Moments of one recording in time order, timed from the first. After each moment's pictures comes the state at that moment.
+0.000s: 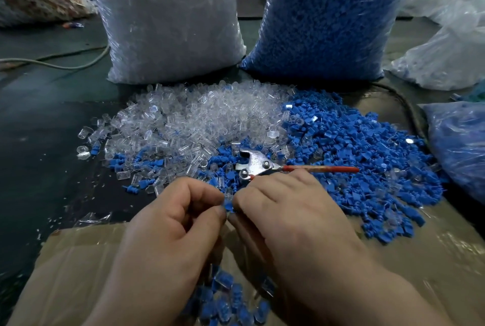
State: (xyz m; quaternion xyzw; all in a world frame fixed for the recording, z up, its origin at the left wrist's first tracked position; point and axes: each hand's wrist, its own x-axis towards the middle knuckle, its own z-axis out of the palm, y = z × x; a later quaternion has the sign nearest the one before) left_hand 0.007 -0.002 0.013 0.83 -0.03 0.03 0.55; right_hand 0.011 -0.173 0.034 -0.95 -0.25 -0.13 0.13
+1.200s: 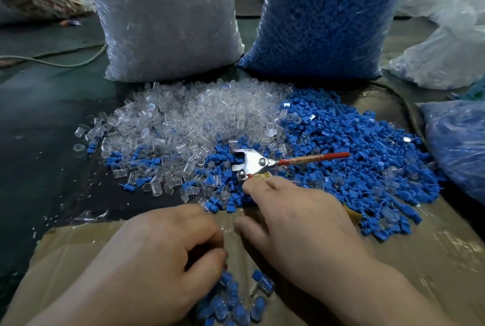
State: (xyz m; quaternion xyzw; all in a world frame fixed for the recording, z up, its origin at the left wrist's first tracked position) left_hand 0.012 0.018 0.030 0.94 -0.24 -0.03 0.25; right_hand 0.015 -0.178 0.026 -0.98 -0.15 -0.03 0.12
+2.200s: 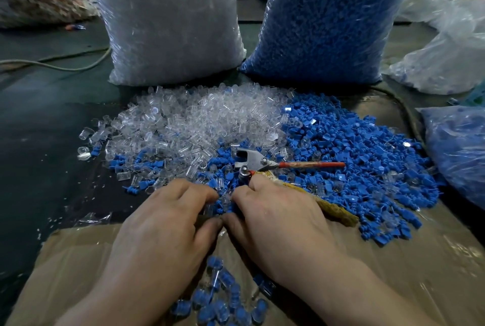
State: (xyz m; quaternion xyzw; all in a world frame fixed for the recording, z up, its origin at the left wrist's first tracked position) left_hand 0.020 0.009 0.009 0.97 -0.12 0.07 0.18; right_hand 0.026 -0.158 0.025 -0.98 -0.17 0.01 0.08
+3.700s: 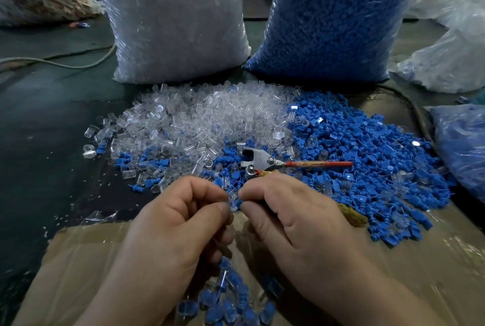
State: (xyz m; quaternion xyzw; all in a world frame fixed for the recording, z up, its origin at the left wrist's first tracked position) left_hand 0.017 0.000 0.009 0.72 0.02 -0.06 0.69; right_hand 0.008 -0.174 0.027 -0.90 -0.20 -0.11 0.36
